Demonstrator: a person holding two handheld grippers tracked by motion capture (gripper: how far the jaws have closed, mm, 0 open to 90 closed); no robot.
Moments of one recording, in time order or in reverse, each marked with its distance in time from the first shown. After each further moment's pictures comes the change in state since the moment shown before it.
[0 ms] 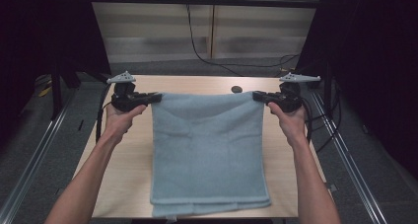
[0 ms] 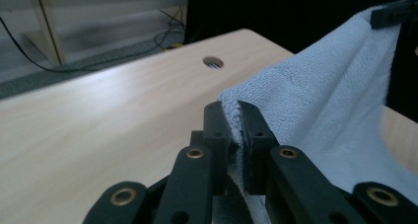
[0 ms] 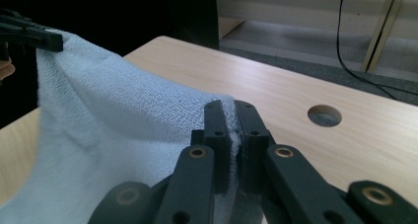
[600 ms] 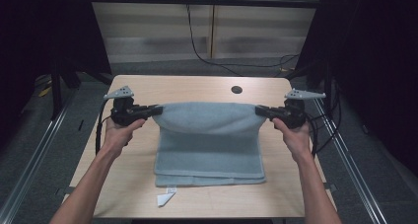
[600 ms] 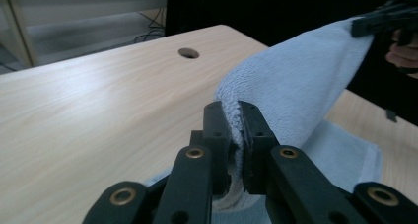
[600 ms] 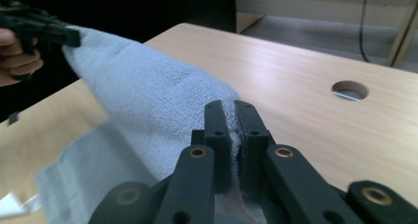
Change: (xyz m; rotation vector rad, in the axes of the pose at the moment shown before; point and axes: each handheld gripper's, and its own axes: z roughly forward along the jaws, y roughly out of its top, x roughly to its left) left arm -0.019 -0.051 -0.012 -0.006 -0.083 0.013; right arm 0.012 -0.046 -0.021 0.005 0.075 -0.008
